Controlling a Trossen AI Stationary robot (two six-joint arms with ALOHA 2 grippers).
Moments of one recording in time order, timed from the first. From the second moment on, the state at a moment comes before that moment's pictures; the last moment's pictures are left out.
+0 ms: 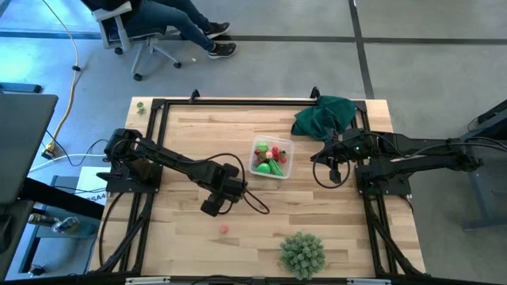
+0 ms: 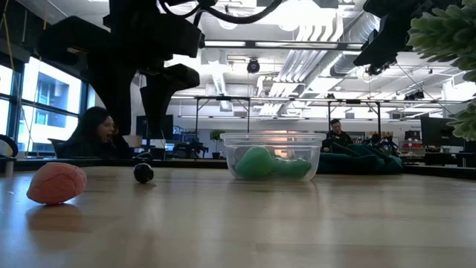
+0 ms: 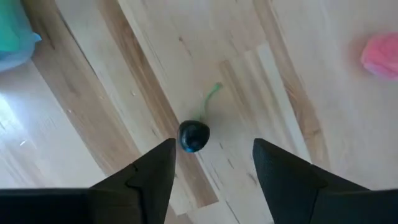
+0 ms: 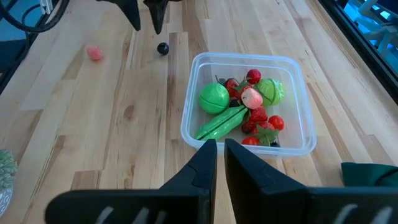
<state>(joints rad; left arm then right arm) -0.12 1.76 1.23 -0.92 -0.06 0.21 -0.08 0.73 0.65 -0.51 -0.03 0.00</state>
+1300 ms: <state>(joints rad) -0.06 1.84 1.15 -0.76 0.07 0.30 -0.08 0.73 0.65 -0.52 -0.03 0.00</state>
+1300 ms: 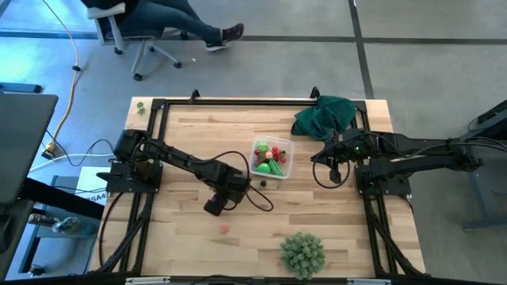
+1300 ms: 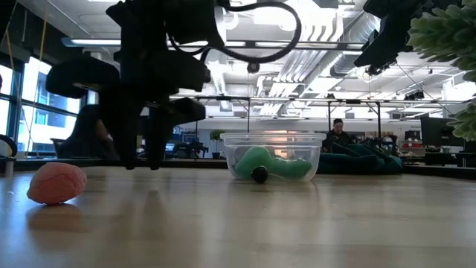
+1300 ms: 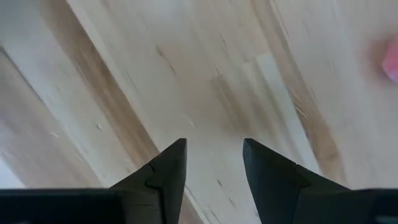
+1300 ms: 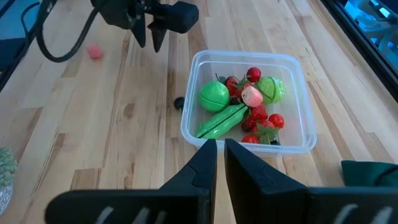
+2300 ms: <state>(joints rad) 0.09 1.90 1.20 -0.35 0.08 0.47 -0.08 0.73 0.65 -0.52 -0.03 0.00</state>
